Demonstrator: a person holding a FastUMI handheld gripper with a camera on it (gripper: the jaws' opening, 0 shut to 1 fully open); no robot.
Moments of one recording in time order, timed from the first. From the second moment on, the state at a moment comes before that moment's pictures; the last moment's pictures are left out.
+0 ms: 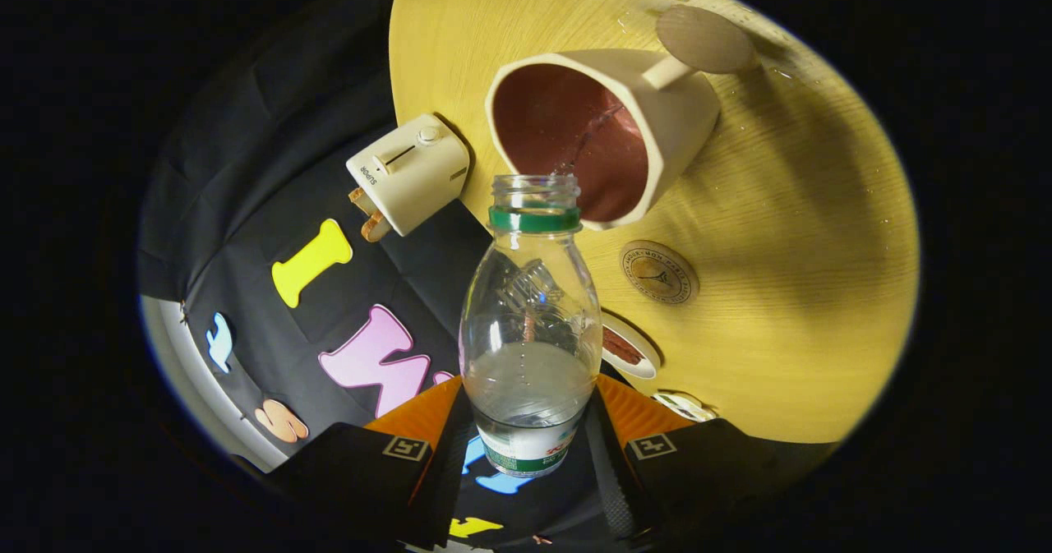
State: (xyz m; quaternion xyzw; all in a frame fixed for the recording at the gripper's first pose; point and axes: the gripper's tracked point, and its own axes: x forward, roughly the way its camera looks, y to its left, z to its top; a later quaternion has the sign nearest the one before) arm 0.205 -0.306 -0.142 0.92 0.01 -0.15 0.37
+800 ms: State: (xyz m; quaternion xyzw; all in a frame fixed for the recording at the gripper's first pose) arm 0.209 -0.325 -0.121 0.94 -0.03 -0.16 0.29
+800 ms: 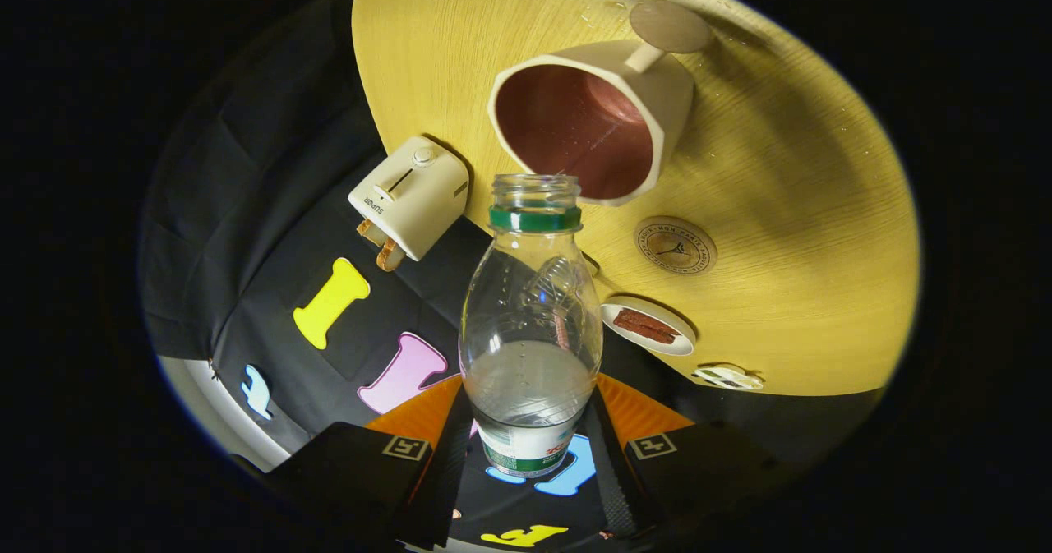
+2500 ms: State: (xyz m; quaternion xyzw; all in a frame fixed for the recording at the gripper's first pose) arm 0.167 -0.261 -0.102 0.53 0.08 -0.19 0.82
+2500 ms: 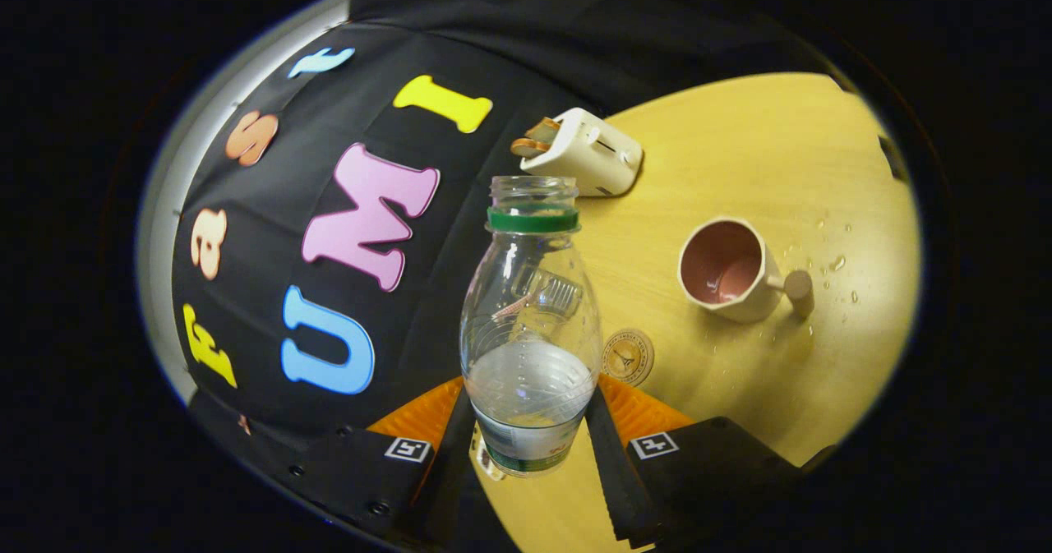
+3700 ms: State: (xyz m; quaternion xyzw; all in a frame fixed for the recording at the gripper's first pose) arm 0.304 -0.275 -0.178 0.05 0.10 -0.20 0.97
